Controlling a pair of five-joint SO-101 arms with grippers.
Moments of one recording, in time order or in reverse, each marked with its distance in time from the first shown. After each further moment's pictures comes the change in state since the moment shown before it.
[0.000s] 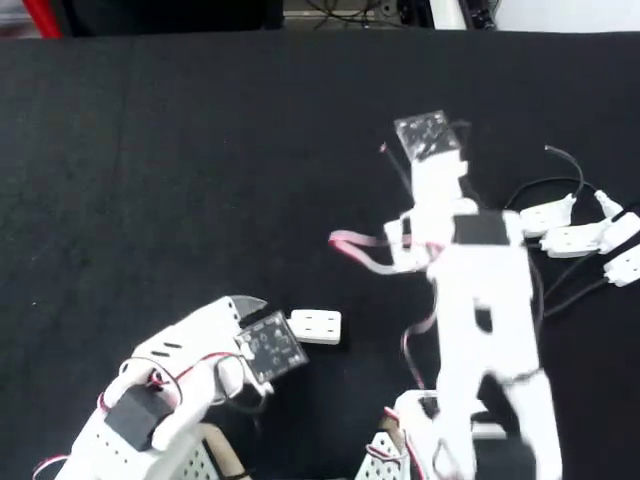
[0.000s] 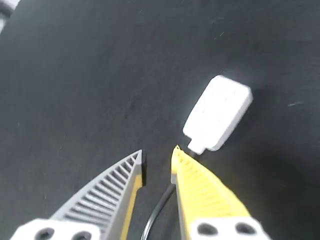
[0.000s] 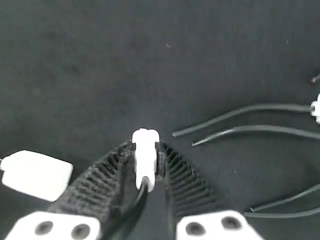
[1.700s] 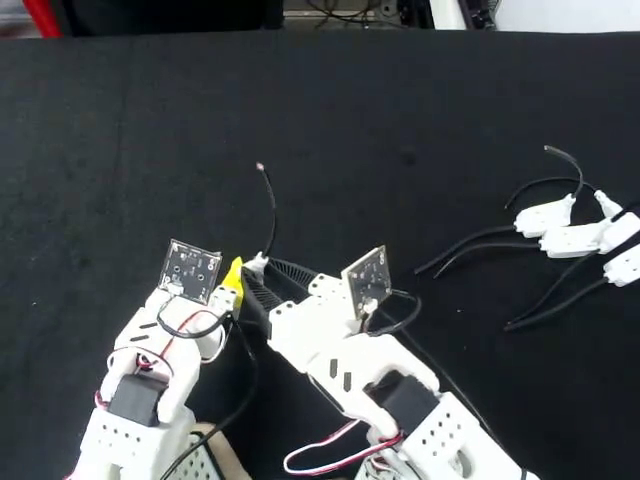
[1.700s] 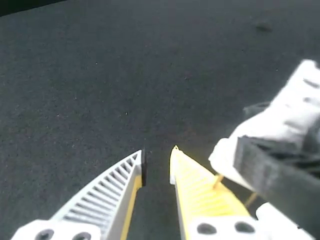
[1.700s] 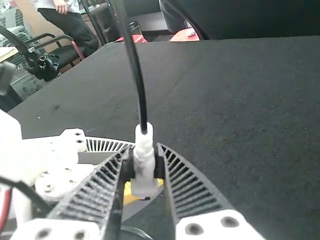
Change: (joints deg) left arm -18.2 -0.6 9.5 -21.6 30.0; right arm -45.4 -64.9 63.0 -53.2 -31.2
